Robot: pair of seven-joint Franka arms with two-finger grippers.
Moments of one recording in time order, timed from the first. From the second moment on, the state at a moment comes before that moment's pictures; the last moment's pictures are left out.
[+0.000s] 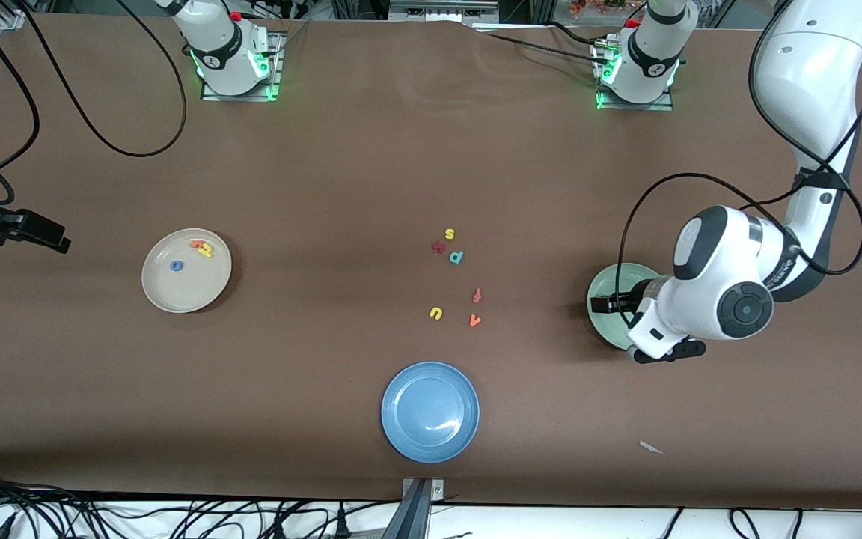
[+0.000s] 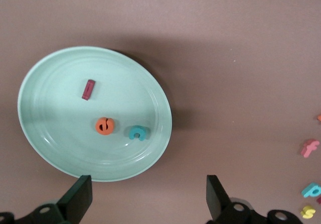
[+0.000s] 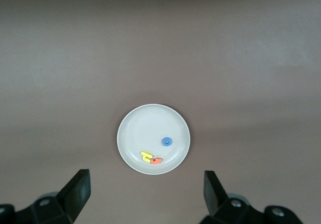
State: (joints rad) left arm 0.11 0.68 -0.40 -1.40 0.10 1.78 -0.36; right arm -0.10 0.21 0.06 -1.45 -0.04 1.68 0.08
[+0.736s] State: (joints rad) left arm 0.14 0.47 -0.39 -1.42 0.10 1.75 -0.09; right arm -0.10 0.21 0.06 -1.45 -0.04 1.68 0.08
